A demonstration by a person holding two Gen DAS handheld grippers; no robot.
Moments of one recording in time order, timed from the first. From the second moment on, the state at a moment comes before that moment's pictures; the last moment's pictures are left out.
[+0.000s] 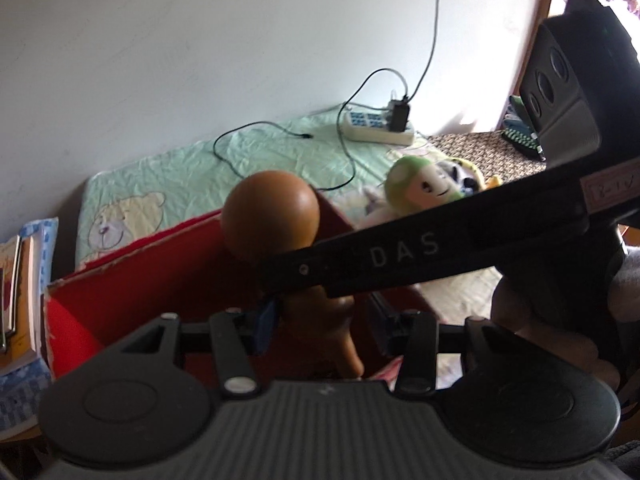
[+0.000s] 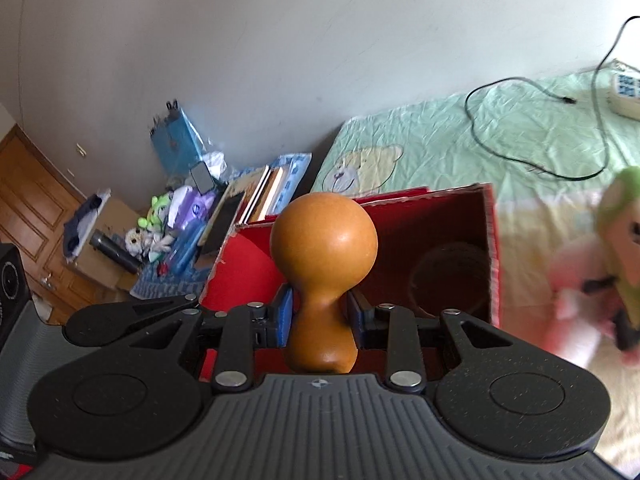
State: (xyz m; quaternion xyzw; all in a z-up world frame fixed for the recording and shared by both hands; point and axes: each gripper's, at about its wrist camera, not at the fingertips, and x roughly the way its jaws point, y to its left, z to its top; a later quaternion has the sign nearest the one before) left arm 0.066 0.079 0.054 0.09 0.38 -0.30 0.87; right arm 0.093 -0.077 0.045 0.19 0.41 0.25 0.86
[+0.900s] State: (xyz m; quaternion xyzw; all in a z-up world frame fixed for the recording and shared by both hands) left arm 0.126 0.084 -0.032 0.11 0.52 -0.25 0.81; right arm 0.148 -0.039 -0.035 0.14 0.57 0.17 0.79
